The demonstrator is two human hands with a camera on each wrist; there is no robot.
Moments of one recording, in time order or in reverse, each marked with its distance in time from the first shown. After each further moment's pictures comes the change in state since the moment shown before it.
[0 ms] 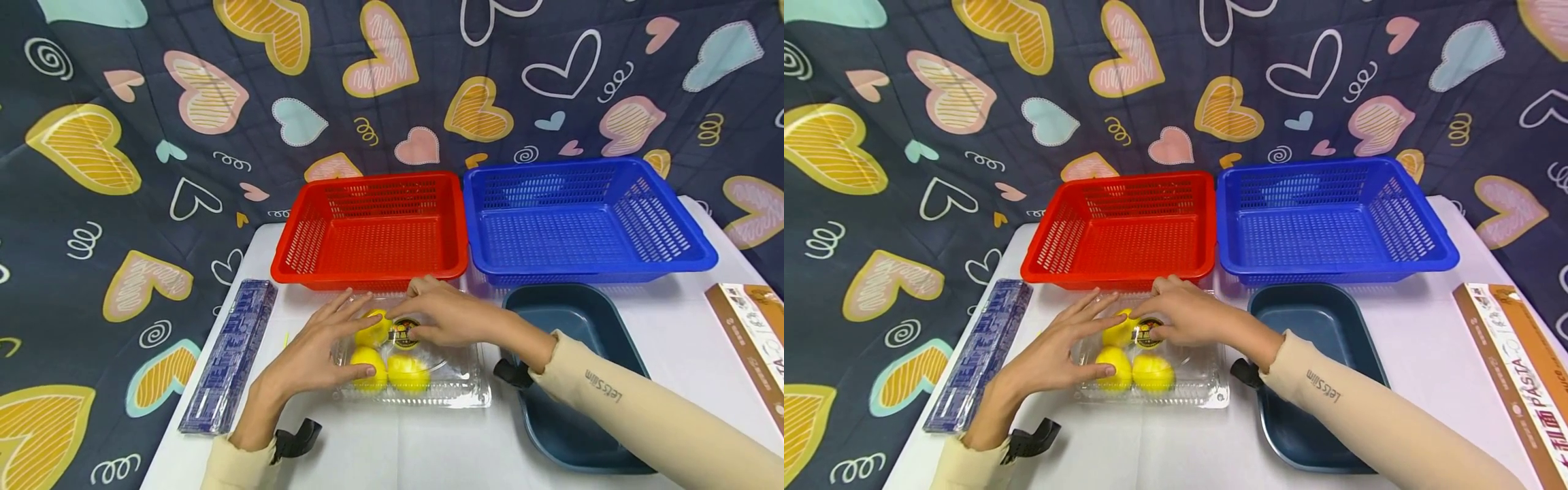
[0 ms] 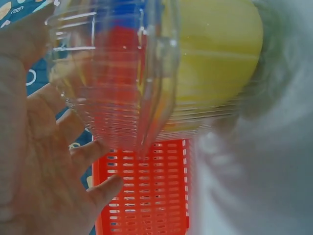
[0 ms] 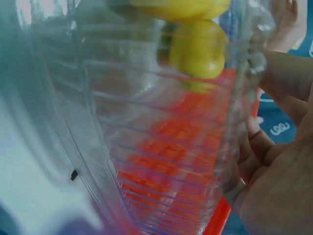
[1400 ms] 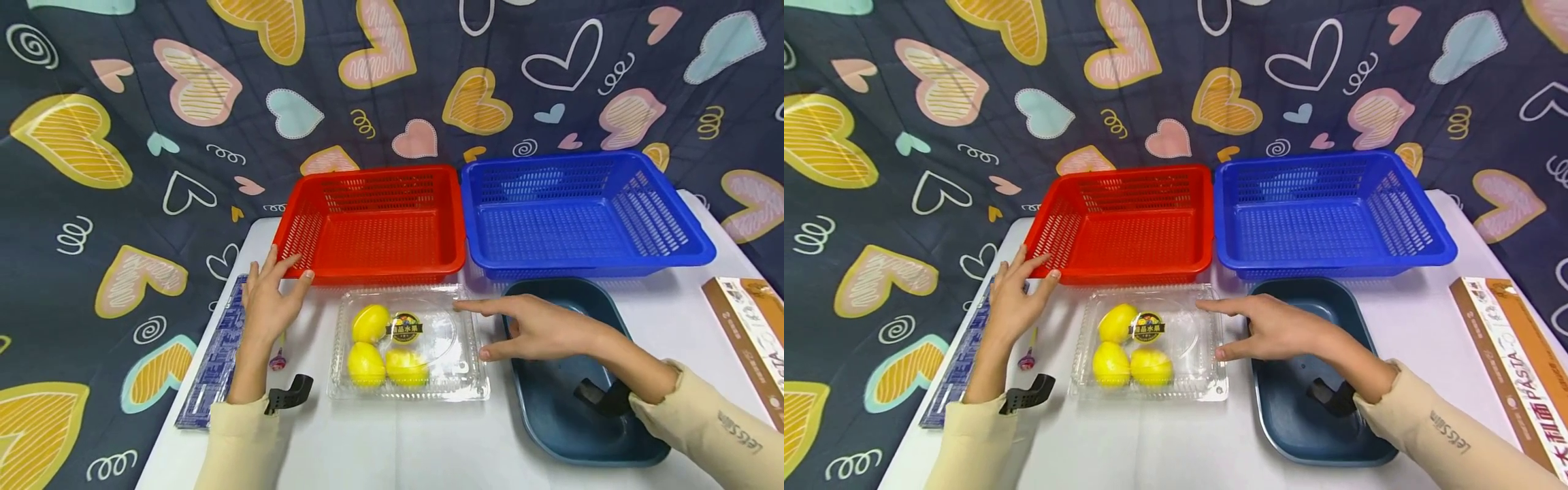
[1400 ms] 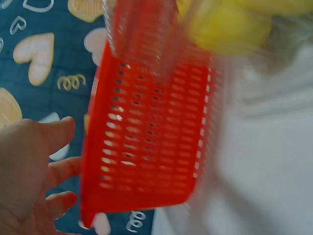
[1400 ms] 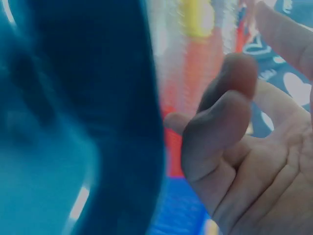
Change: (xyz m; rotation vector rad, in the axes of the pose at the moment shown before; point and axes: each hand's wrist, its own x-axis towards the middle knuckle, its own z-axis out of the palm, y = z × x) left_hand 0.021 -0.056 -0.032 -0.038 0.509 -0.538; right_hand -0.099 0.026 -0.028 0.355 -0.064 0.269
